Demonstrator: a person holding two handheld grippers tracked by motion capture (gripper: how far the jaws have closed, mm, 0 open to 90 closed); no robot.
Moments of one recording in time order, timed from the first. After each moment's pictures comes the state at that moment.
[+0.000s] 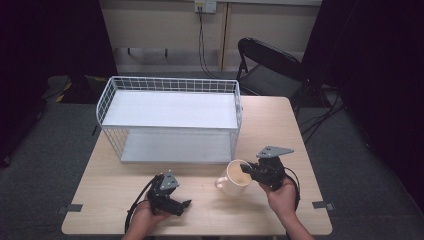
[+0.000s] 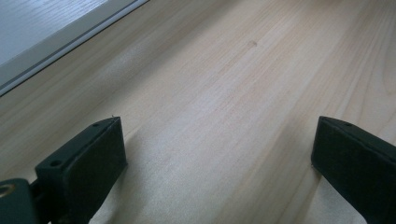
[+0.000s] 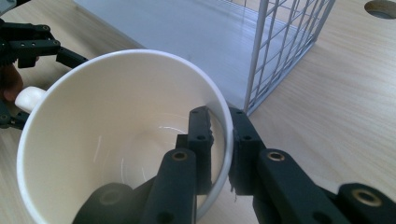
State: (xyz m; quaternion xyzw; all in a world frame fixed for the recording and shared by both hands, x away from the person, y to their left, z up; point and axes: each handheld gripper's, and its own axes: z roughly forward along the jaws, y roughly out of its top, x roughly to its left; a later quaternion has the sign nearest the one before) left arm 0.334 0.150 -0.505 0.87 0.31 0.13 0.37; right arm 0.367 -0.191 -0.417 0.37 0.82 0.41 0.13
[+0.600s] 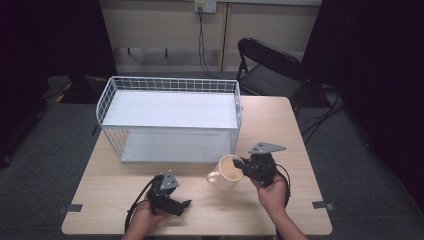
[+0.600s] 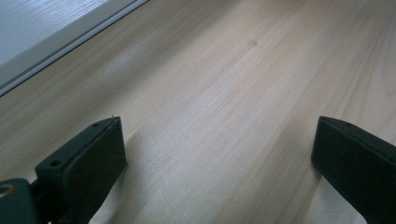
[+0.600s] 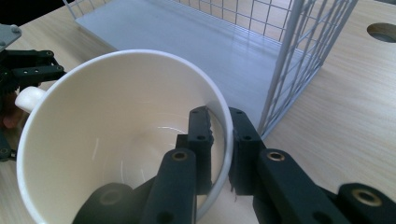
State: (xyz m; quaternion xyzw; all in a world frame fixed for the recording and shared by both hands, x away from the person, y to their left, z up) left arm 0.334 0.150 -0.506 0.87 0.31 0.13 0.37; right arm 0.374 -0.168 -0.412 0.37 0.81 0.43 0.15
